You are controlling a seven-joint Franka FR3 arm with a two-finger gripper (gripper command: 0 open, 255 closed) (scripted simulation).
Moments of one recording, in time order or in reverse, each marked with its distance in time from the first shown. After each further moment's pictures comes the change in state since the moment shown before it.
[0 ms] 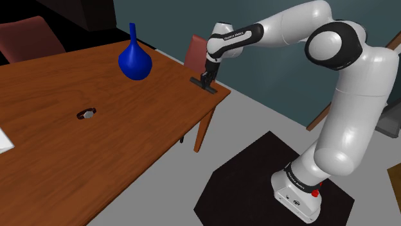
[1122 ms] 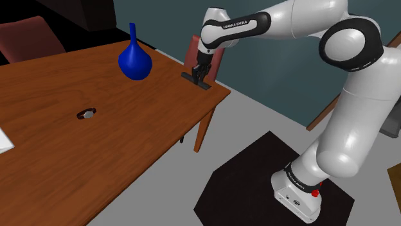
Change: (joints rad) arm 0.090 -0.088 0.038 0.027 -0.022 -0.104 0.144
